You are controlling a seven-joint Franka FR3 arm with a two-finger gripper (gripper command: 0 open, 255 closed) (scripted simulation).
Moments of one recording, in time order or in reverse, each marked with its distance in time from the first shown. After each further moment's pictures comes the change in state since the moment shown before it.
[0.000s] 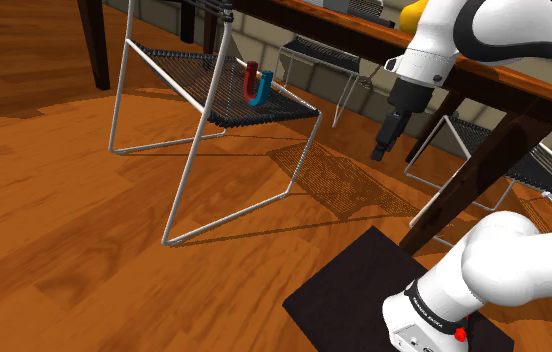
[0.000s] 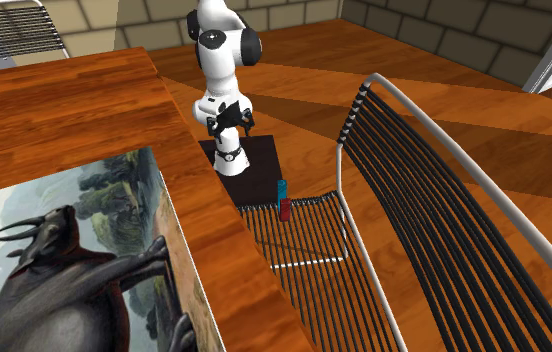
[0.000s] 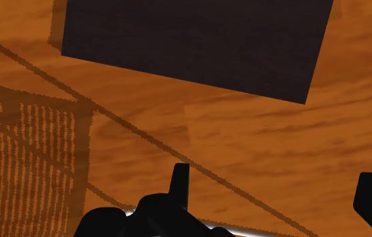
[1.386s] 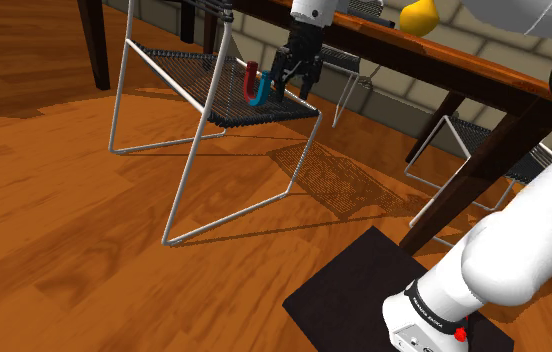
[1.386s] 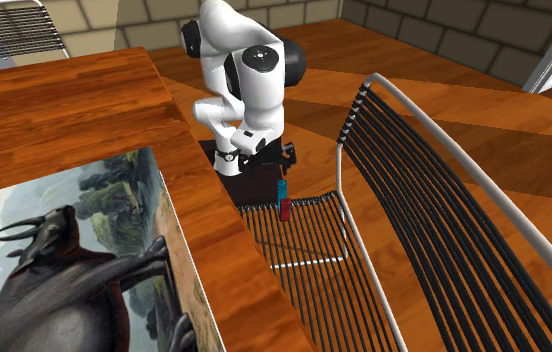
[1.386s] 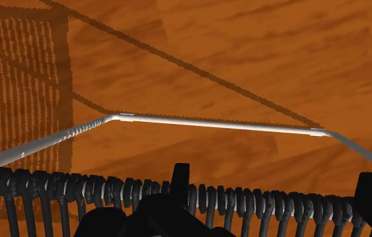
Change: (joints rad) arm 0.000 0.767 0.161 0.772 -0.052 0.010 0.322
